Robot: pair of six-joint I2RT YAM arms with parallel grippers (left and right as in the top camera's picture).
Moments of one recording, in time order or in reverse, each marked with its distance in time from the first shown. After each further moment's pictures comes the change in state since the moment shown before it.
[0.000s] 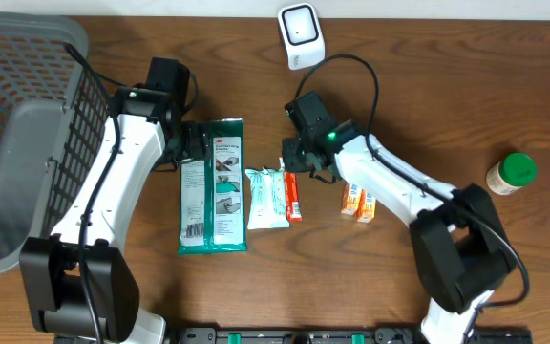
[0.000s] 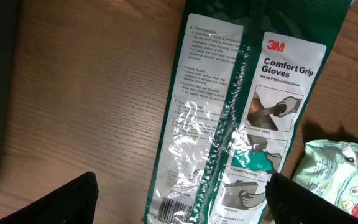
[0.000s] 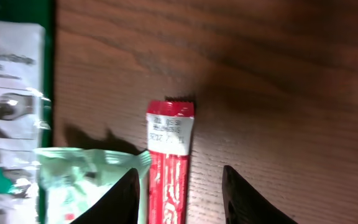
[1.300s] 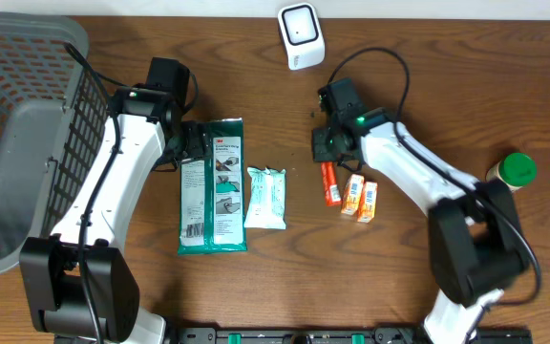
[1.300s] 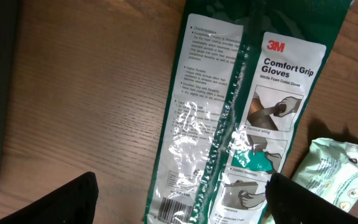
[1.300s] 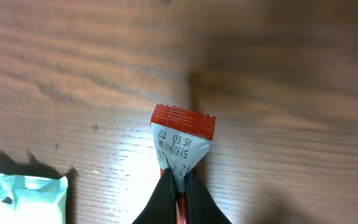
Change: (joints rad) left arm 0.000 0.000 0.000 0.000 0.000 0.000; right arm -0.140 -0.039 0.002 -0.062 0.063 -0.091
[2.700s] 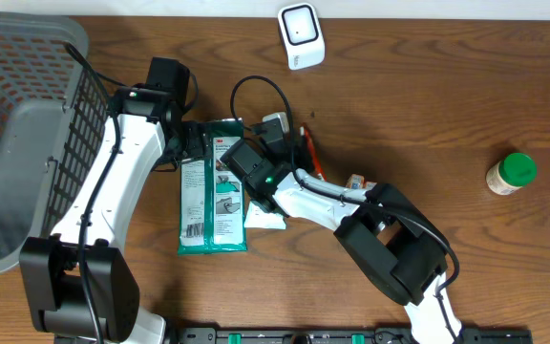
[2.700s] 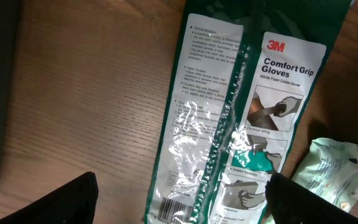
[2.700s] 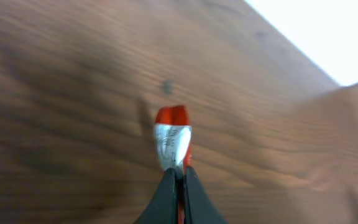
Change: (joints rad) left arm 0.000 0.000 0.000 0.000 0.000 0.000; right arm 0.412 0.235 0.000 0.331 0.974 -0.071
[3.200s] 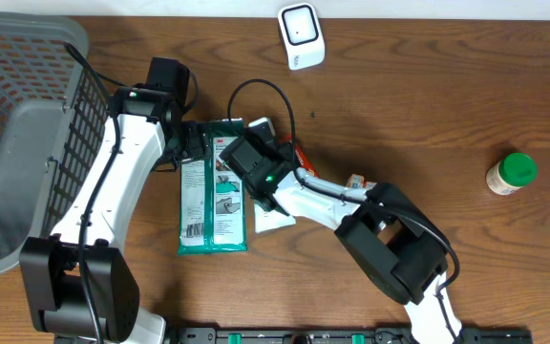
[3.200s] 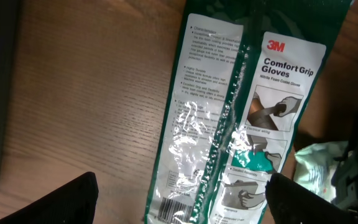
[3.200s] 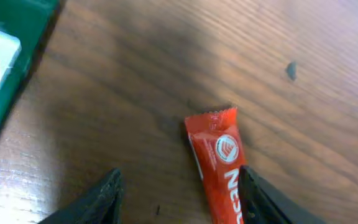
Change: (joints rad) left arm 0.000 0.000 0.000 0.000 0.000 0.000; right arm -0.014 -0.002 0.013 0.008 -0.373 -0.005
